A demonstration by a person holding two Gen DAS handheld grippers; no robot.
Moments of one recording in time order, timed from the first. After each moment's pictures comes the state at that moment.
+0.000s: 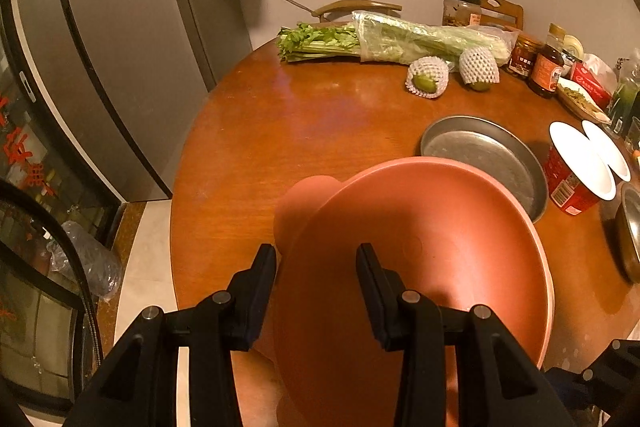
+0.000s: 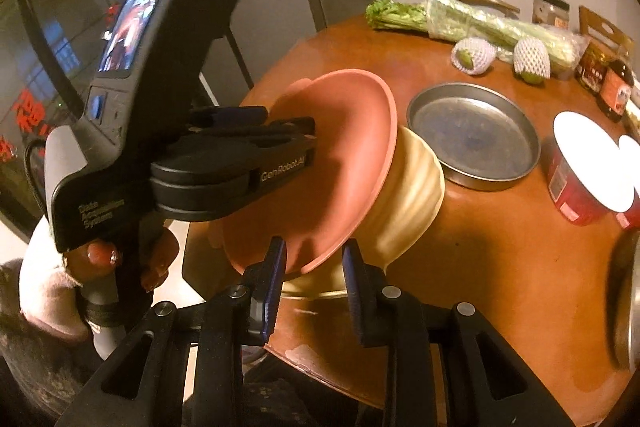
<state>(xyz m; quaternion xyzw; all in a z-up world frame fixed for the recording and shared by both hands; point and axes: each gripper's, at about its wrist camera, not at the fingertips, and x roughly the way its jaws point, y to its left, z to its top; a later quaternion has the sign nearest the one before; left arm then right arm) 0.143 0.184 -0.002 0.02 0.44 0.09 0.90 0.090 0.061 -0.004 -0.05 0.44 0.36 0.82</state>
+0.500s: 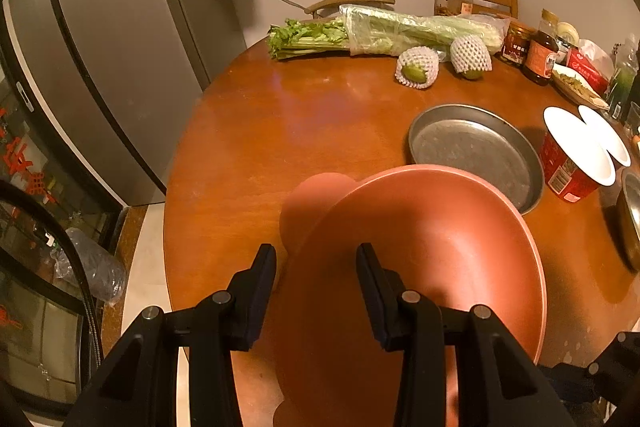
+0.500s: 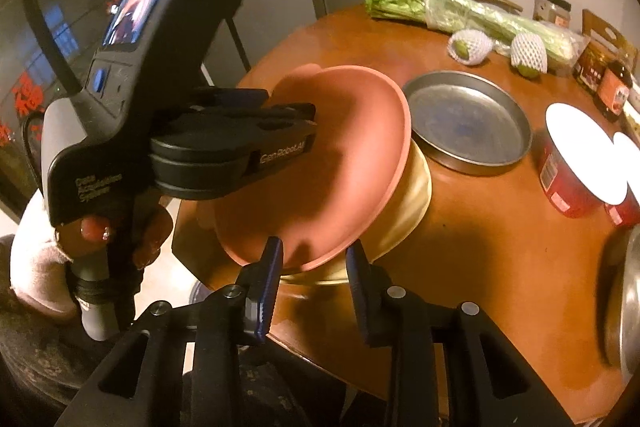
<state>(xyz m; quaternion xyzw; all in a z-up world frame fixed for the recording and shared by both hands) 0.143 0.172 -0.006 0.03 0.45 0.08 0.89 0.086 0.050 -0.010 -0.07 0.46 0.35 0.81</state>
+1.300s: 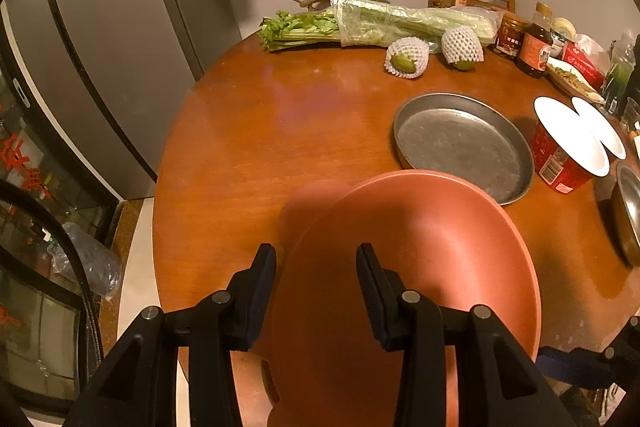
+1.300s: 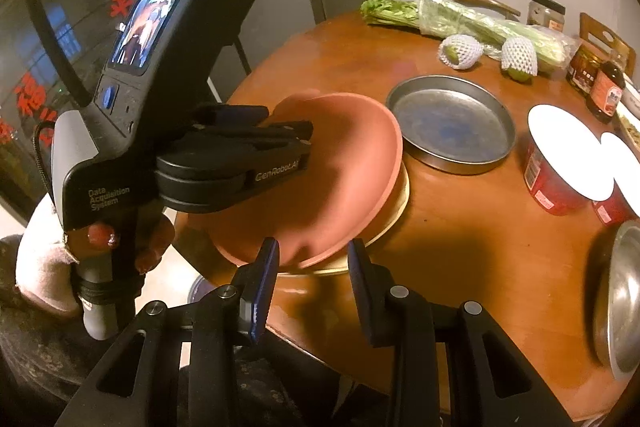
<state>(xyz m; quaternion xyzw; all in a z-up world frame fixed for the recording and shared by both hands) 0.140 0.162 -0.008 0.03 0.46 0.08 0.89 0.081 0.037 -0.003 -0.07 0.45 0.35 0.82</state>
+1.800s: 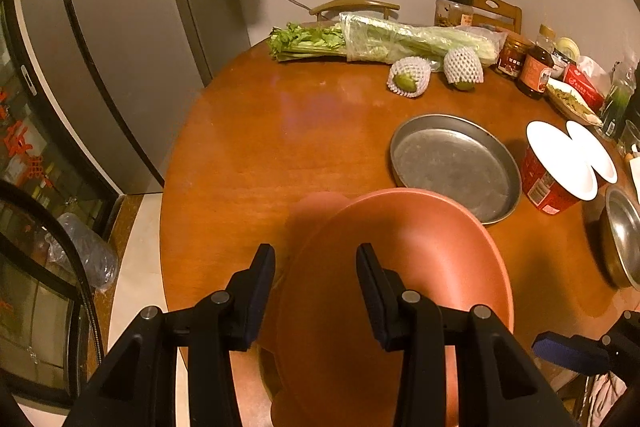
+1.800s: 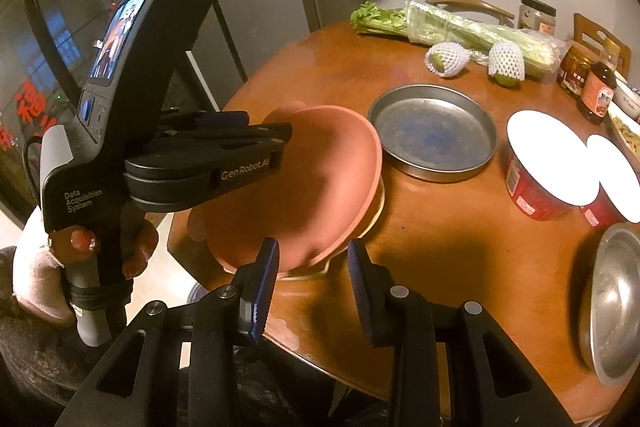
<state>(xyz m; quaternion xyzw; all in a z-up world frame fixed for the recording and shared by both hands) 0.135 0.159 0.008 0.00 0.44 0.09 0.89 0.087 0.019 0.008 -0.07 0.43 0.35 0.83</state>
